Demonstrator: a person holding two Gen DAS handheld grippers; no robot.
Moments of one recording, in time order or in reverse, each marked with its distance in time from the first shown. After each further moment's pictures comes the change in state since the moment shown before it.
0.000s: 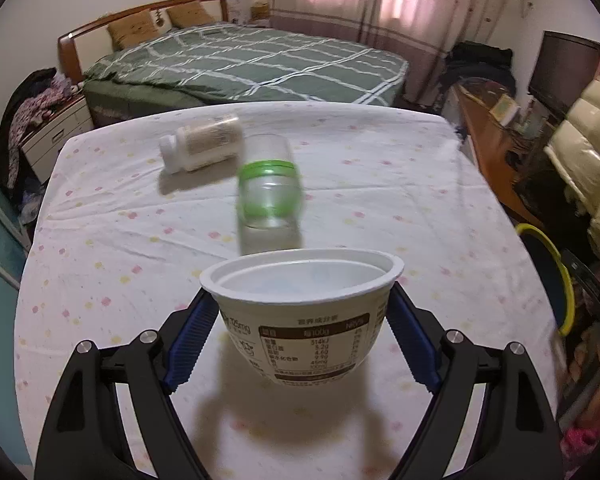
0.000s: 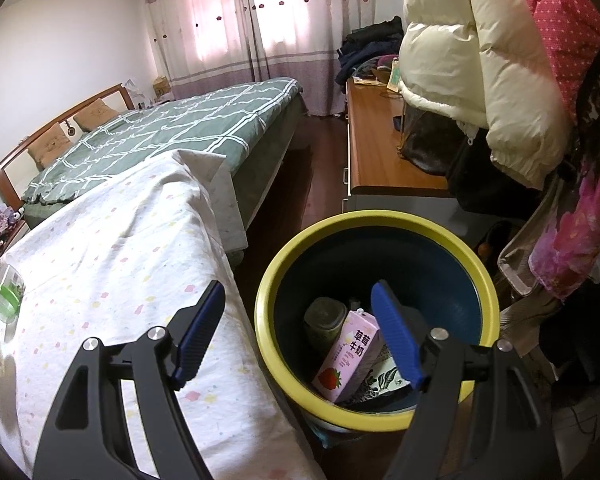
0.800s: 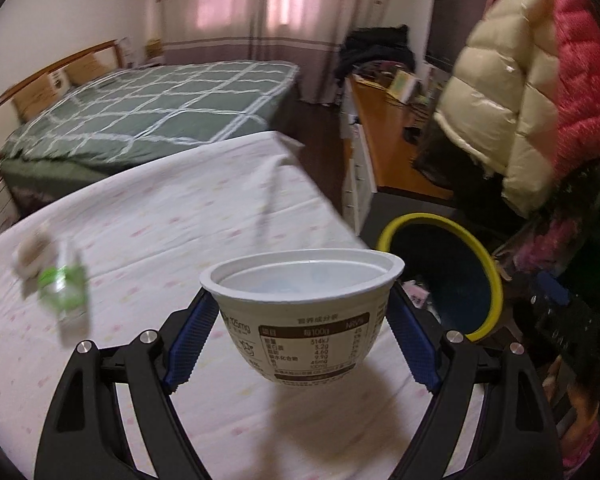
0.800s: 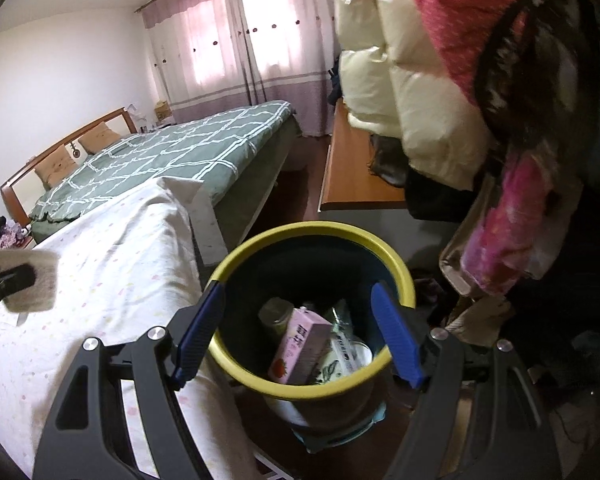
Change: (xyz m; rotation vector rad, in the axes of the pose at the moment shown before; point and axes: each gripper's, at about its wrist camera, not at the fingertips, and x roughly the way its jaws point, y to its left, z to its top) left arm -0.008 -0.195 0.031 0.278 -0.056 -0.232; right arm -0.061 -0.088 -0.015 0.035 -0.074 0.023
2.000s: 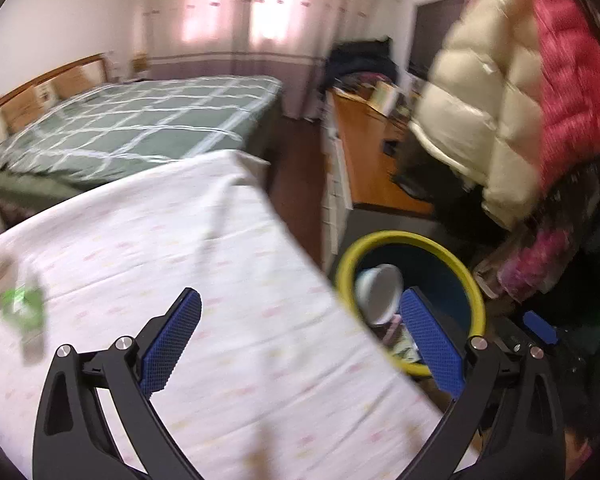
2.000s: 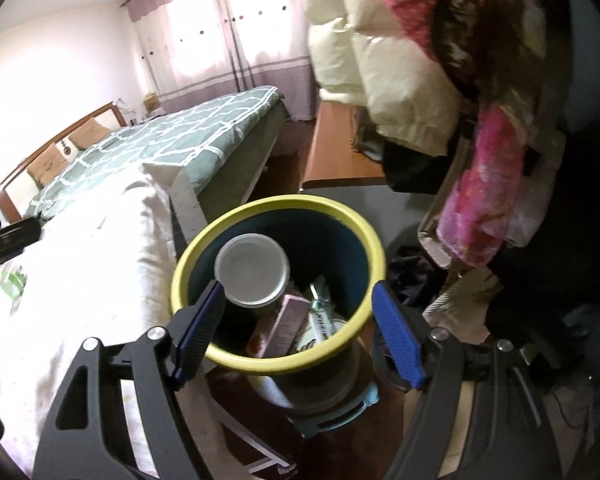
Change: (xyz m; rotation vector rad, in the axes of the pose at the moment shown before) left arm 0.012 -0.021 0.000 -0.018 -0.075 -0.023; right arm 0.004 -0.028 -0.014 0.020 0.057 -0.010
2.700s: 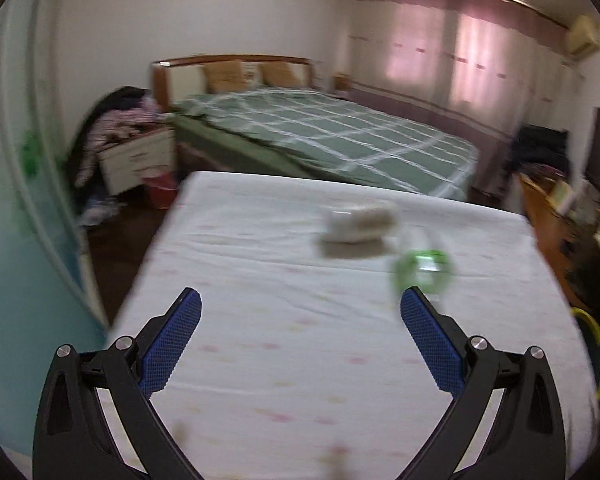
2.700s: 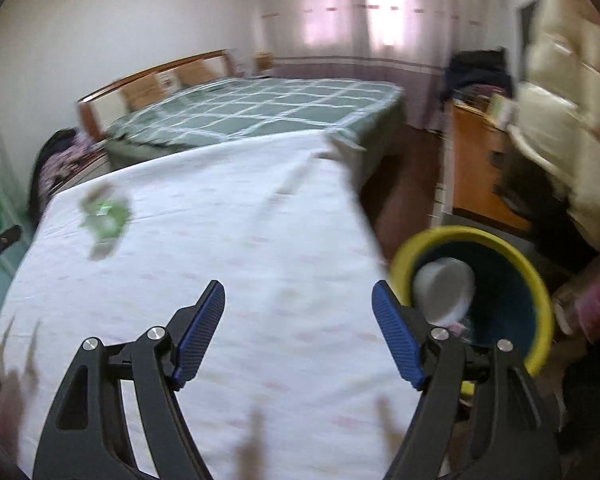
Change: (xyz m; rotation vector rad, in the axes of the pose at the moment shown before) left arm -0.146 0.301 -0.106 -0.390 -0.154 0.564; right arm 0.000 0.214 -0.004 -0.345 0.065 0.276
